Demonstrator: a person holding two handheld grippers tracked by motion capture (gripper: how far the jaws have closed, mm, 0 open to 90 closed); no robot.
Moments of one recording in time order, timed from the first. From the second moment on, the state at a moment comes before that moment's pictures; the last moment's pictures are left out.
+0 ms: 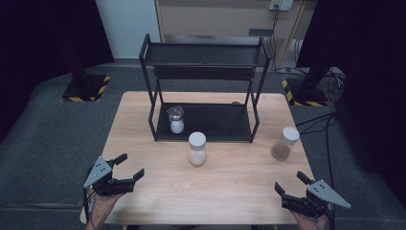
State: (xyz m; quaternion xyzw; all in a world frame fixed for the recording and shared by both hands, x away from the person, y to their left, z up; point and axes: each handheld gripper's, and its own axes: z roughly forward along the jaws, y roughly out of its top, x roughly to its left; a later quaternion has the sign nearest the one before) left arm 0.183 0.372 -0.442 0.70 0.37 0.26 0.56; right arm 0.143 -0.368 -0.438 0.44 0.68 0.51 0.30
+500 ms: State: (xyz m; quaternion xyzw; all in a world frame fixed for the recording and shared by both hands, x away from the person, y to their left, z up) left arm 0.168 0.386 -0.453 0.70 0.39 0.26 0.55; right arm 0.143 -0.368 -0.438 0.43 0.68 0.51 0.29
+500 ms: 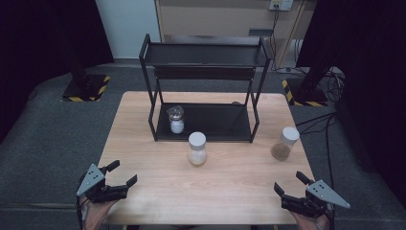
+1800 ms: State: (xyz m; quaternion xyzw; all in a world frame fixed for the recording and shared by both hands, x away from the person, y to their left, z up) left arm 0.174 0.384 -0.454 0.70 0.39 0.25 0.54; right arm 0.144 -0.368 -0.433 0.43 0.68 0.52 0.28
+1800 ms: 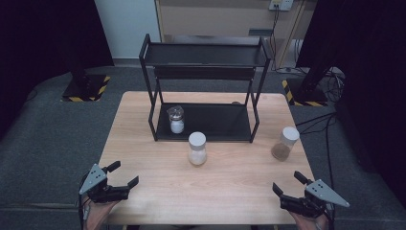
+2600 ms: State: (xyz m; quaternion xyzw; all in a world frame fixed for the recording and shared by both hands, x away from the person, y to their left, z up) left arm 0.175 0.382 -0.453 0.71 0.39 0.25 0.54; right arm 0.188 -0.334 -0.384 0.37 0.72 0.53 0.25
